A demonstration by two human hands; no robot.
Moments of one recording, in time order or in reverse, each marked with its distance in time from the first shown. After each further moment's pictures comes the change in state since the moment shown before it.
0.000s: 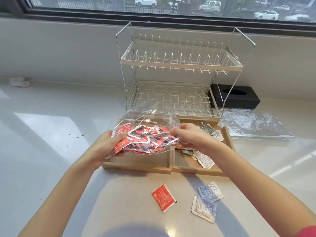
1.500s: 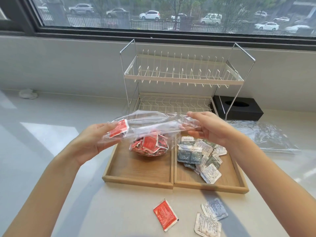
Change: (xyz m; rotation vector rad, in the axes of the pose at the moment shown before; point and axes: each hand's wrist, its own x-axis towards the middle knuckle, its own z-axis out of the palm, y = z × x) left_hand -0.015 0.062 -0.024 -0.215 -0.079 0.088; right_hand -0.013 -0.051 -0.045 0.212 -0.022 -0.124
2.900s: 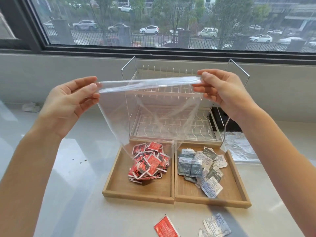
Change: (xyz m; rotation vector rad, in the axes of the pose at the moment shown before) left_hand -0.002 0.092 -0.008 -0.004 0.180 0.569; right_hand -0.016 -0.090 -0.011 0.002 0.171 -0.599
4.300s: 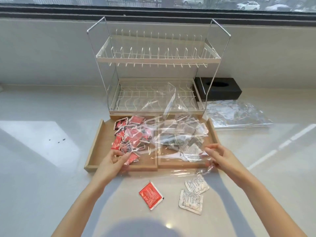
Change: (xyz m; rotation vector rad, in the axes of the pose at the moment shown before) left_hand -0.127 -0.191 0.042 0.356 -0.162 -0.499; right_hand -0.165 0.175 -0.078 -0.233 0.131 0.608
